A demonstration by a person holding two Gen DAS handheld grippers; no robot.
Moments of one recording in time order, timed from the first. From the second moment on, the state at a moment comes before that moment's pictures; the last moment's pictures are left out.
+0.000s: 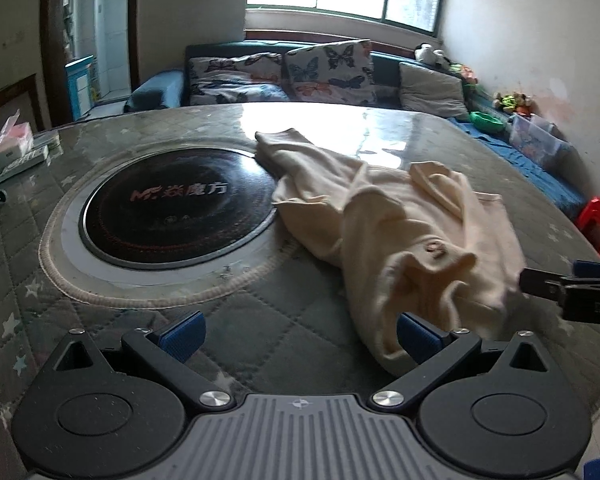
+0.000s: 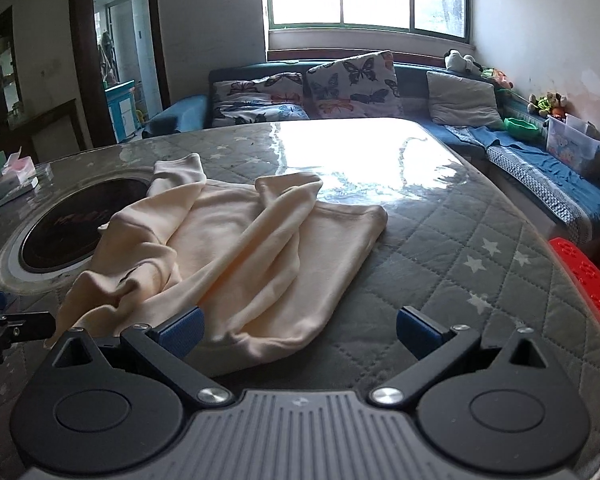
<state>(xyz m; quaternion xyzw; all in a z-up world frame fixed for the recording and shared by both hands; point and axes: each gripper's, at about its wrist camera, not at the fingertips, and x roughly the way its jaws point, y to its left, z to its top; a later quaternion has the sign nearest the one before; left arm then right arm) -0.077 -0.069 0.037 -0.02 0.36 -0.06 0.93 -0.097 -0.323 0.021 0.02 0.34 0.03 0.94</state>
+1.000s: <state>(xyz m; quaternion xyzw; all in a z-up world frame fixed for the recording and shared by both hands) -0.109 -0.102 0.021 0.04 0.37 -0.10 0.92 -0.137 -0.320 0.022 0.02 0.33 0.03 0.94</state>
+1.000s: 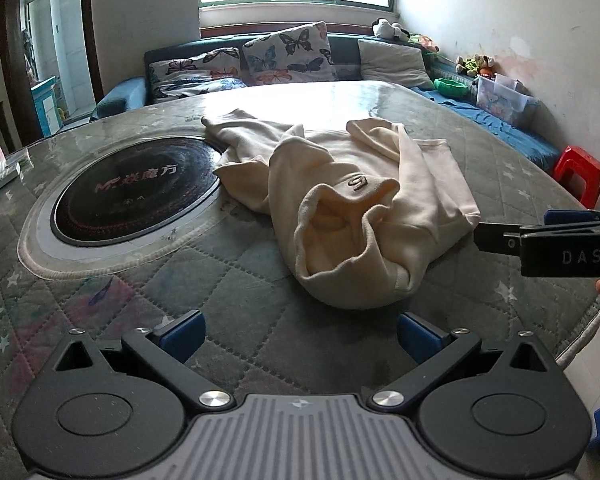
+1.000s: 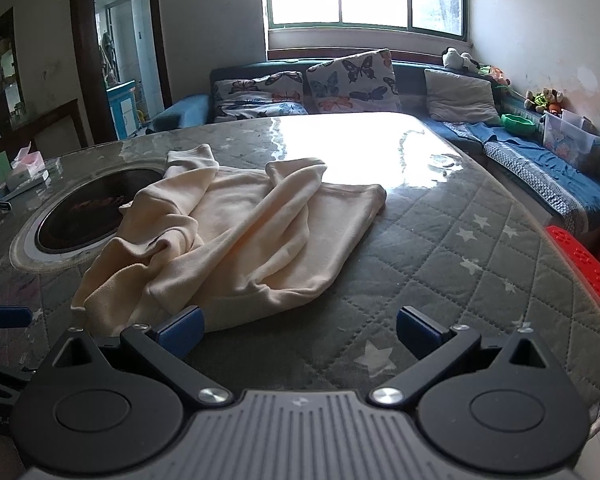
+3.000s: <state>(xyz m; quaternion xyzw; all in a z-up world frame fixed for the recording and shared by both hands) -0.015 -0.088 0.070 0.06 0.32 -0.11 0.94 -0.055 -0.331 0.043 0.00 0.32 0.06 0.95</state>
